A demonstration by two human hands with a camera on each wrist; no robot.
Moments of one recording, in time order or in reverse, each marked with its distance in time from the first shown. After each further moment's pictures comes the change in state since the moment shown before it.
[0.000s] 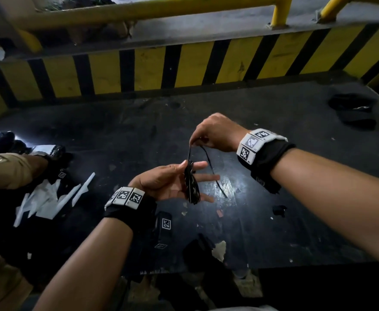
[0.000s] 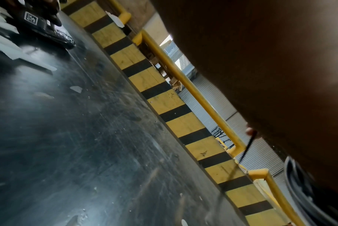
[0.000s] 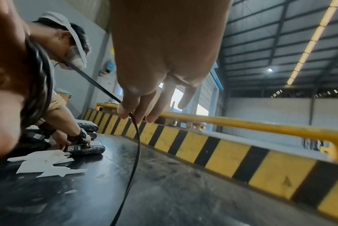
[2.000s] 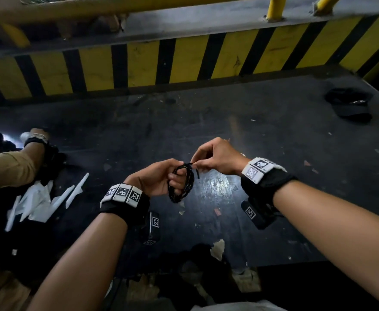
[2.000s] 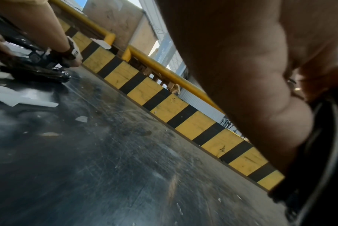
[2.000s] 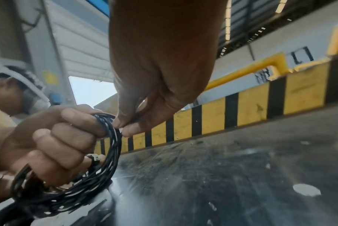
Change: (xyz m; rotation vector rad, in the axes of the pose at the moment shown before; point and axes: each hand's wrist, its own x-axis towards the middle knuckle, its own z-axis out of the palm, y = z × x) left_hand 0.018 0.000 -0.040 -0.071 0.178 -0.141; right_hand -0.034 -0.007 0.065 0.885 0.048 0.361
